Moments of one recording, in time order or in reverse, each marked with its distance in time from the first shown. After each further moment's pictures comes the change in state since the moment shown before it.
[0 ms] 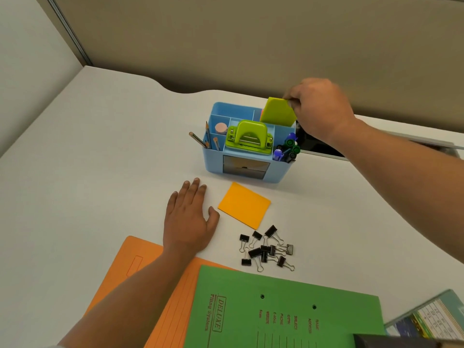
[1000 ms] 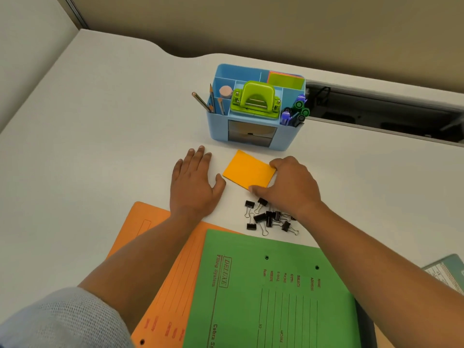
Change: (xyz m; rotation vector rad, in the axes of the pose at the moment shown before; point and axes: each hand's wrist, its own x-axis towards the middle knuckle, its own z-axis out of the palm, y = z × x) left_hand -0.001 0.001 0.000 -0.003 0.016 0.001; right_hand -0.163 -0.089 0.081 0.276 -0.431 0.417
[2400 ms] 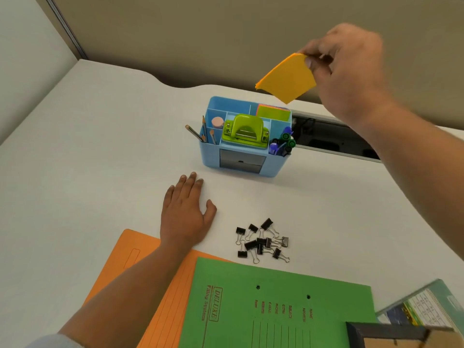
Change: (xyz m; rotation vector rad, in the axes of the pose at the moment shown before) left_hand 0.000 0.000 0.001 0.012 0.003 -0.008; right_hand 0.080 -0.020 -0.203 -0.010 0.685 -0.479
